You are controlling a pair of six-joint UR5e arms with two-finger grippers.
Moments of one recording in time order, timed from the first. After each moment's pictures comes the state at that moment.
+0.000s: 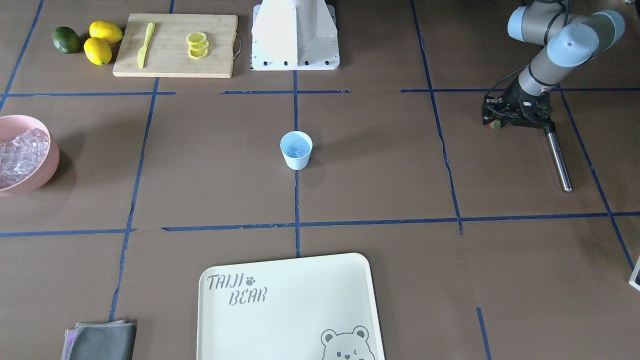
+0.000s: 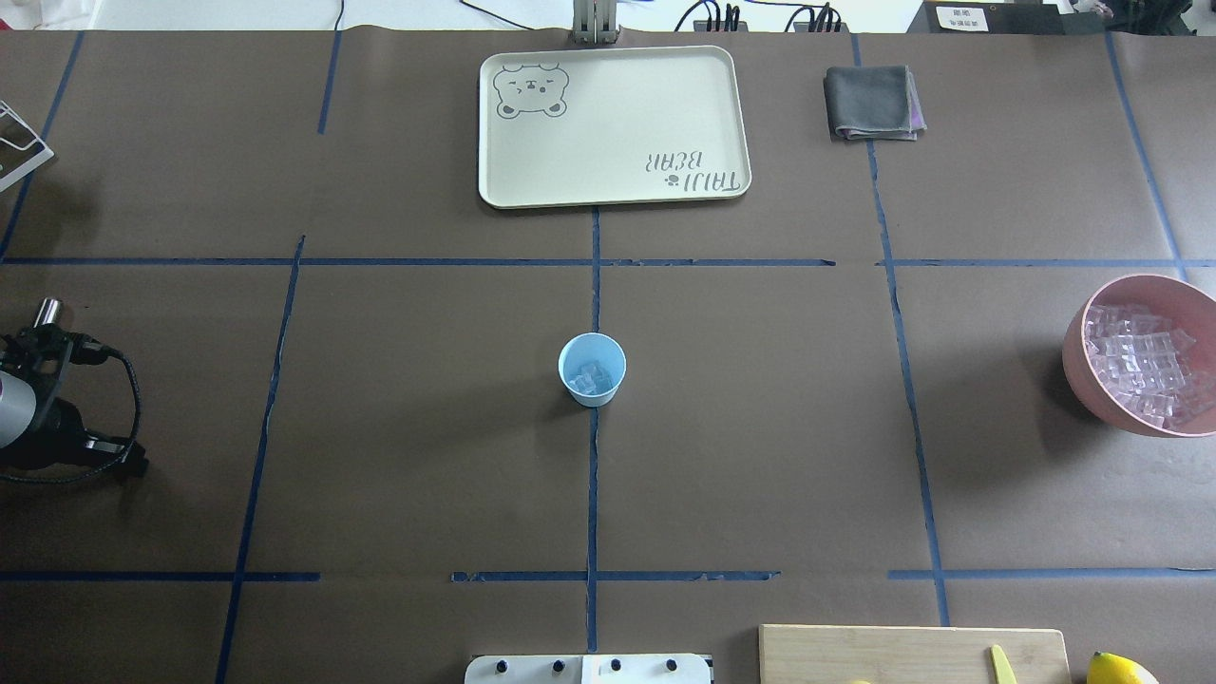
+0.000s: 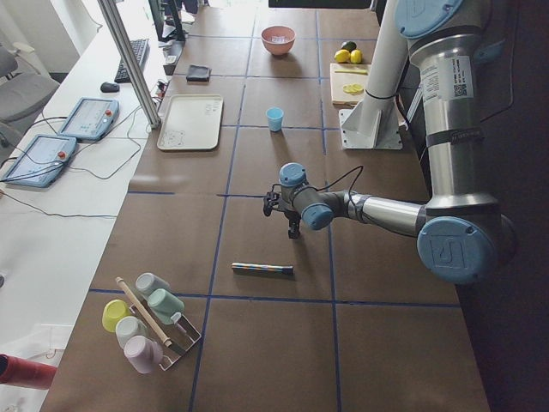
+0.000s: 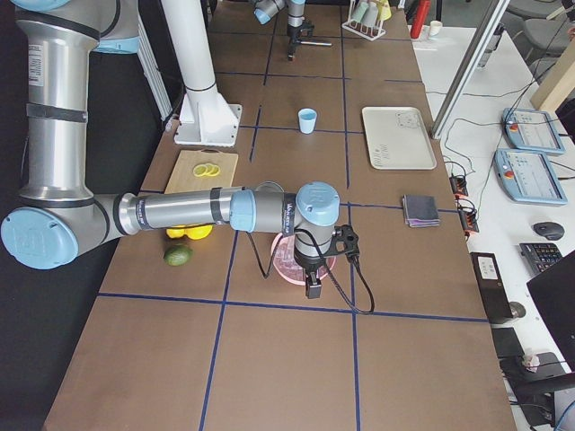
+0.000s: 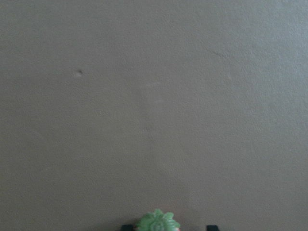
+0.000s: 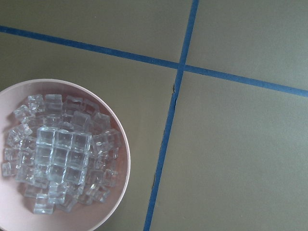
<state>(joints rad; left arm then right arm) -0.72 -1.37 -1.80 -2.19 -2.12 -0.88 1.56 -1.68 1.82 -1.72 2.31 -0.20</state>
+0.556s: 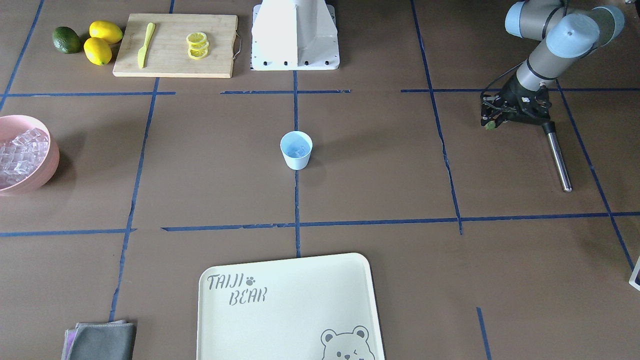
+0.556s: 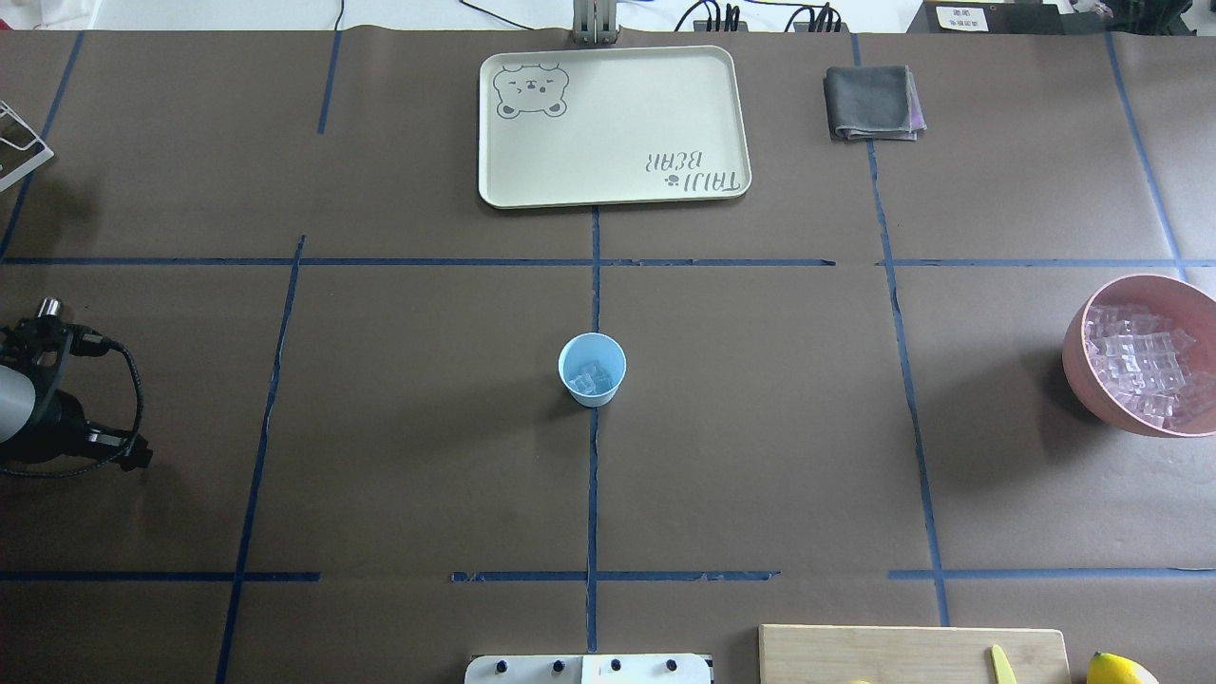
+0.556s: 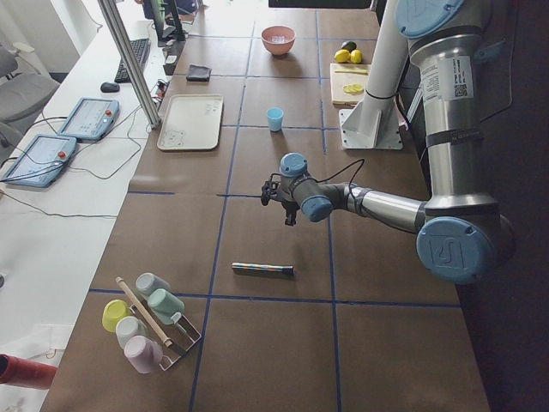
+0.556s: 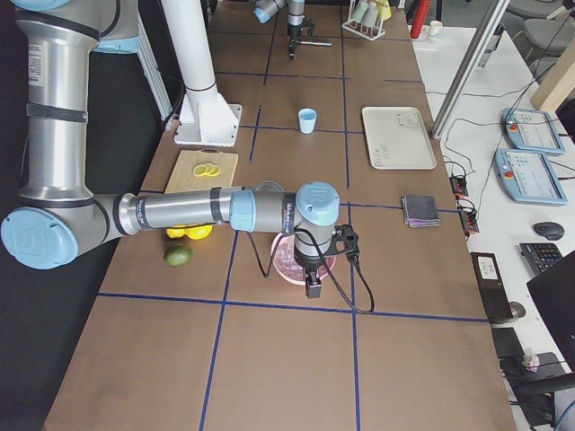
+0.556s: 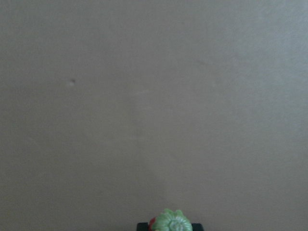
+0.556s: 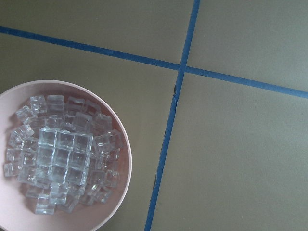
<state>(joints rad) -0.74 -1.40 -1.87 -2.18 -2.07 -0.88 1.56 -1.68 1.83 -1.72 2.31 -0.20</state>
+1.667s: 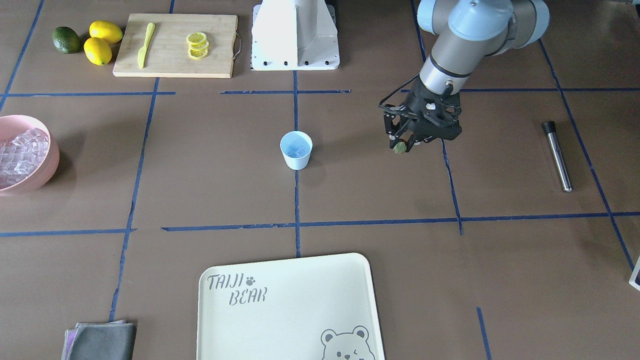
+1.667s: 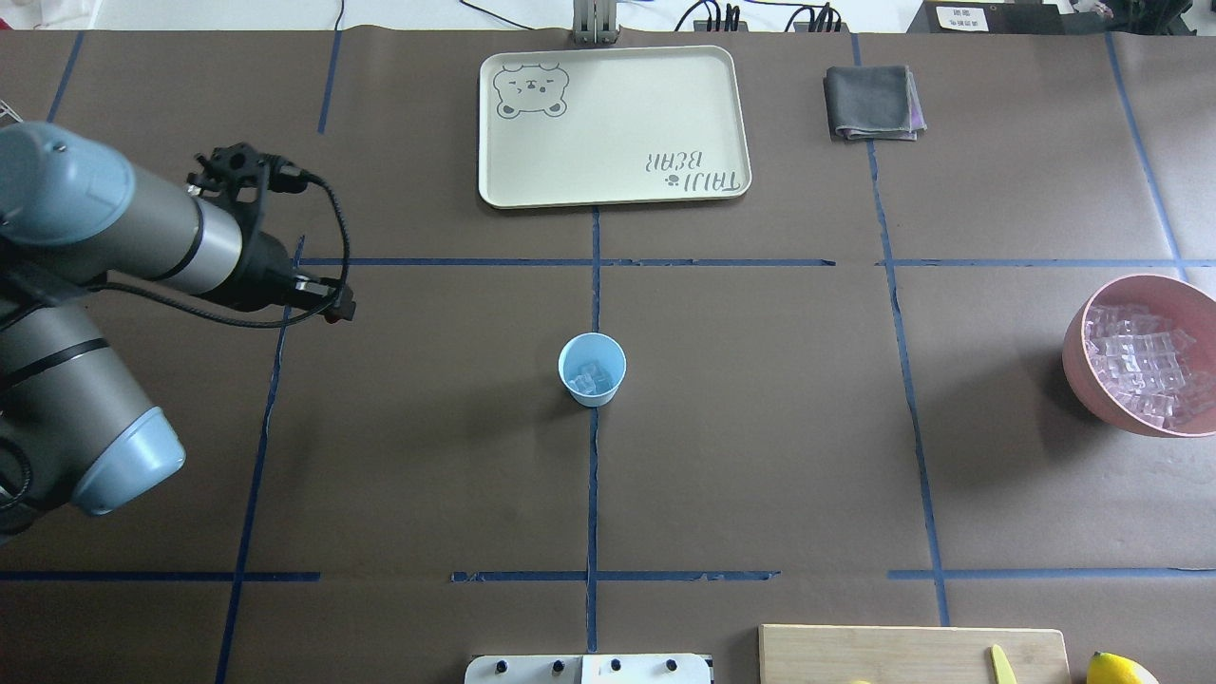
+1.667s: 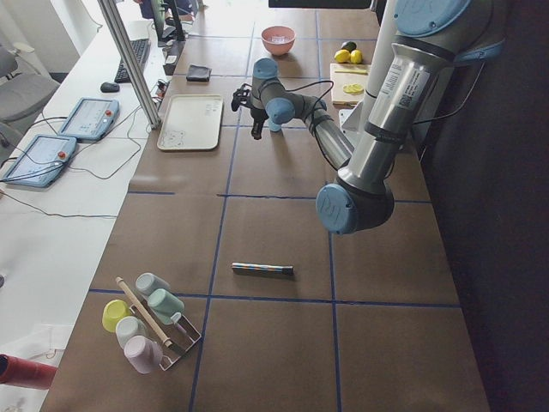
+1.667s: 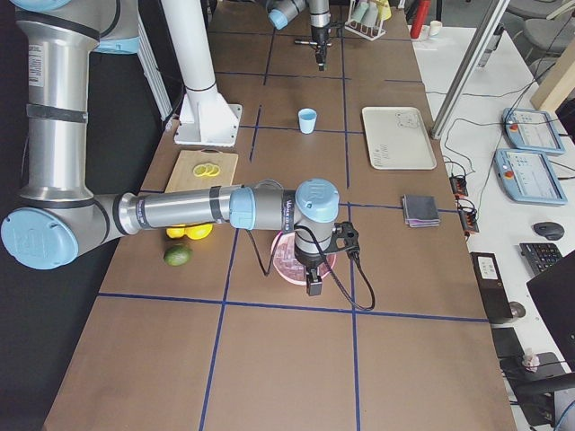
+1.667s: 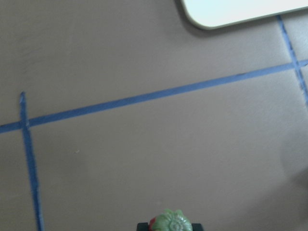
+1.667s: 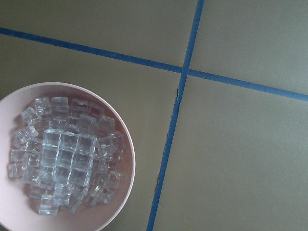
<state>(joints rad) -0.71 -2.05 -1.90 -1.65 -1.98 -0.97 1.56 -1.68 1.83 -1.72 2.31 -0.20</state>
